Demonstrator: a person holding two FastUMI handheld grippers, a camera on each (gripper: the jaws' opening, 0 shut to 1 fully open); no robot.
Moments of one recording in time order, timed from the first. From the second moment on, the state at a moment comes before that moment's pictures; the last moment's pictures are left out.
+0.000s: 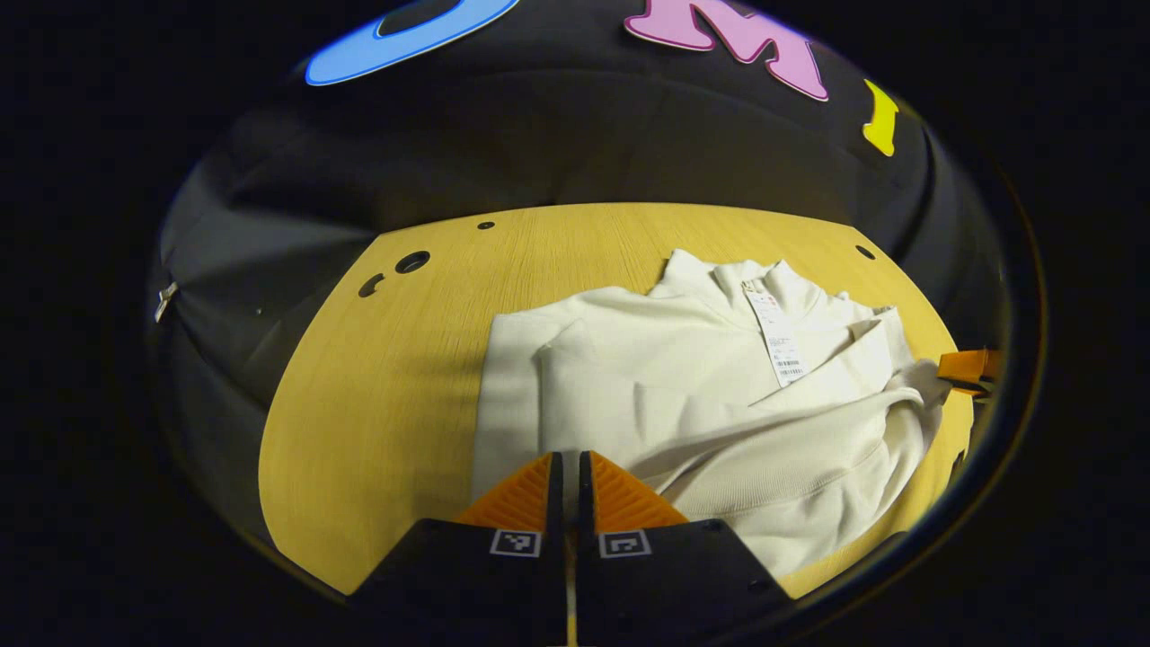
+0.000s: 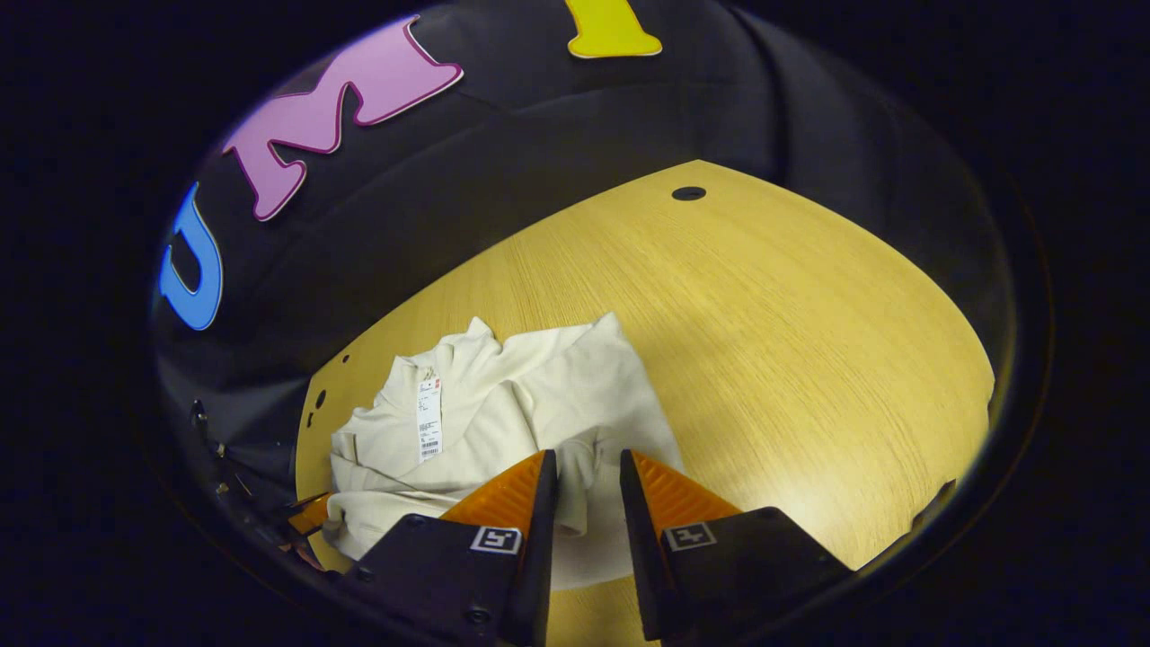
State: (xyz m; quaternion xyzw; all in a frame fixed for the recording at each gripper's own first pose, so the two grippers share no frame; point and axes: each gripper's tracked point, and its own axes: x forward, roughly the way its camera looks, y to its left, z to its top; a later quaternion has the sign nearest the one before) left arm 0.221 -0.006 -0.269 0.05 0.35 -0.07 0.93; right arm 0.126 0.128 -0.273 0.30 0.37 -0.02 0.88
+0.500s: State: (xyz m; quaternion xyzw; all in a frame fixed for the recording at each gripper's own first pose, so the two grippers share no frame) left arm 0.172 0.009 -0.205 0.04 0.29 -0.08 0.95; right arm 0.079 0.130 -0.212 0.29 0.32 0.00 0.90
